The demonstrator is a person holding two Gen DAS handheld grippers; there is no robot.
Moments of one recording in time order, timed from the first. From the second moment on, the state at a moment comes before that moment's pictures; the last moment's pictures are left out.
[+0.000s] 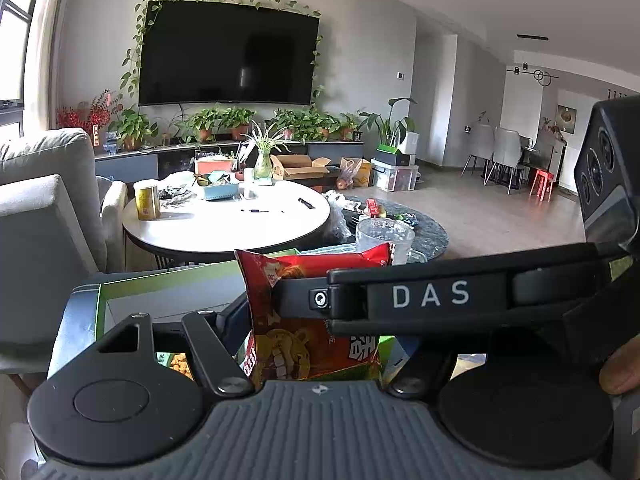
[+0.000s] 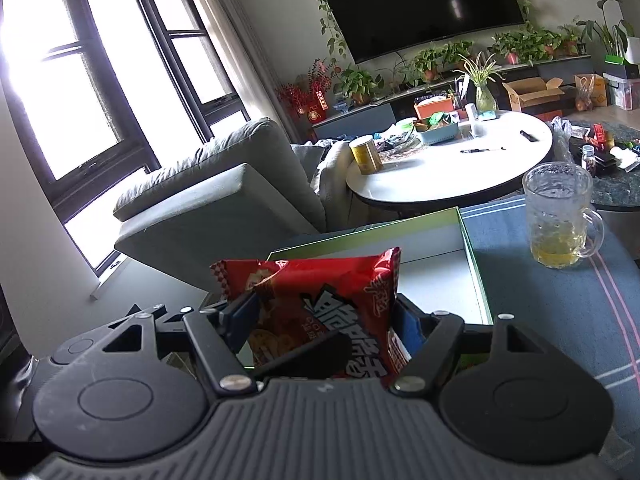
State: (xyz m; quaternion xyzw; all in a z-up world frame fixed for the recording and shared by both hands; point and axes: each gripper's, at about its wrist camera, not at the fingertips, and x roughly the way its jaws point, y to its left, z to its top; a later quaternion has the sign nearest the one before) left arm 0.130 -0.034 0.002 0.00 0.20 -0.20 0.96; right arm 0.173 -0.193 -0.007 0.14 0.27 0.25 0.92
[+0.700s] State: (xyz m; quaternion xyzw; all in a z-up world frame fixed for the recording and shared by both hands) left arm 0.168 -0.027 -0.017 -0.02 0.24 -0.18 0.95; right arm 0.210 -0.189 -0.023 0.16 0.31 0.24 0.91
